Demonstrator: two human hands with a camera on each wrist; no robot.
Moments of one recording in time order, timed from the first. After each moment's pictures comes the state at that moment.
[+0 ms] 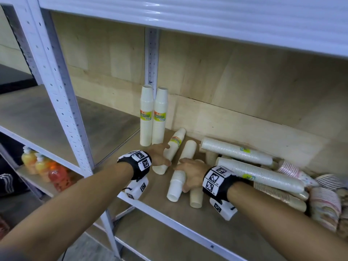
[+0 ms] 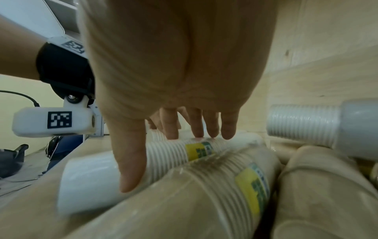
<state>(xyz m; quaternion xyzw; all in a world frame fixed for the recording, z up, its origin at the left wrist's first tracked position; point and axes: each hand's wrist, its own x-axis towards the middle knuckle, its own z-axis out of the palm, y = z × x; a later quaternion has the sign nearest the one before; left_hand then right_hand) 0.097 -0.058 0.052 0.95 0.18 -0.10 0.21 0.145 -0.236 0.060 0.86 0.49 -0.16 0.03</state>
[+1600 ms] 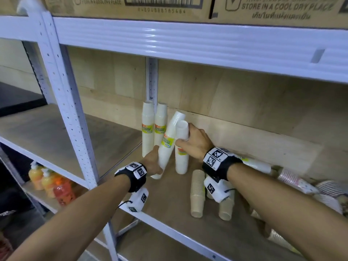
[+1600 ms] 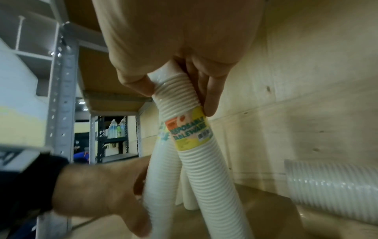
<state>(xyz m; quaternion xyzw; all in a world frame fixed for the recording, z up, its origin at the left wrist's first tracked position) 0.084 -0.045 0.050 0.93 0.21 0.03 0.30 0.158 -0.217 0.152 0.87 0.37 0.02 -0.33</state>
